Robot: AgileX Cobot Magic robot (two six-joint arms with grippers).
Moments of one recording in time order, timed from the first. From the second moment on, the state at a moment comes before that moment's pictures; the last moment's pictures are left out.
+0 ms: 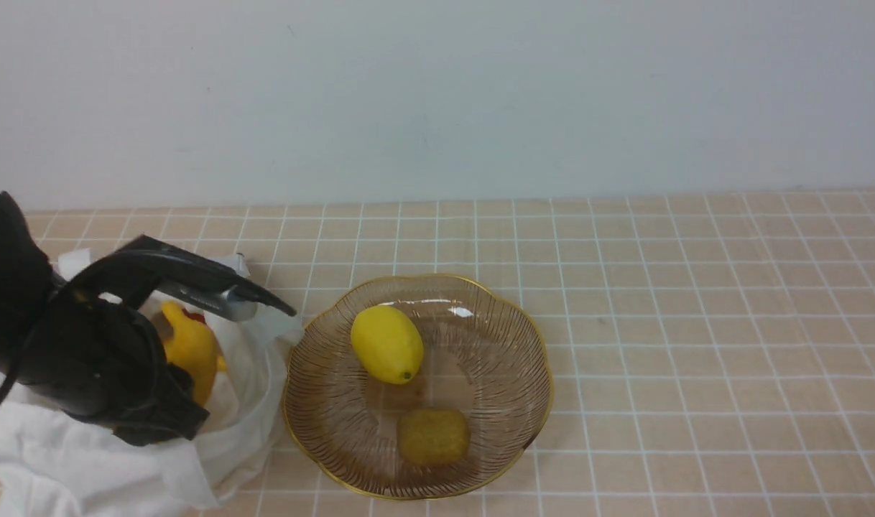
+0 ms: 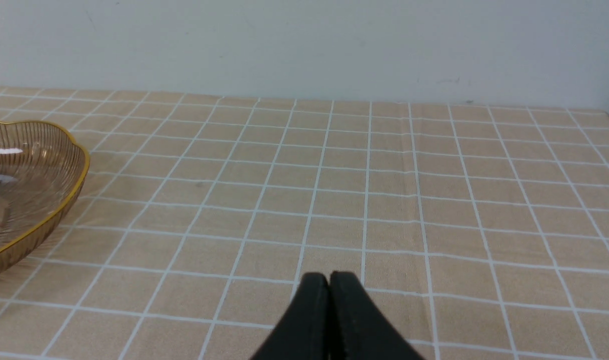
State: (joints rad) right arm 0.07 -0.01 0.02 -0.02 0.38 0.00; left arm -0.11 1.38 -0.88 -0.15 0.88 0.44
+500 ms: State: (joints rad) right arm 0.07 -0.01 0.02 -0.02 0.38 0.00; left arm -0.11 1.23 -0.88 0.12 0.85 0.21
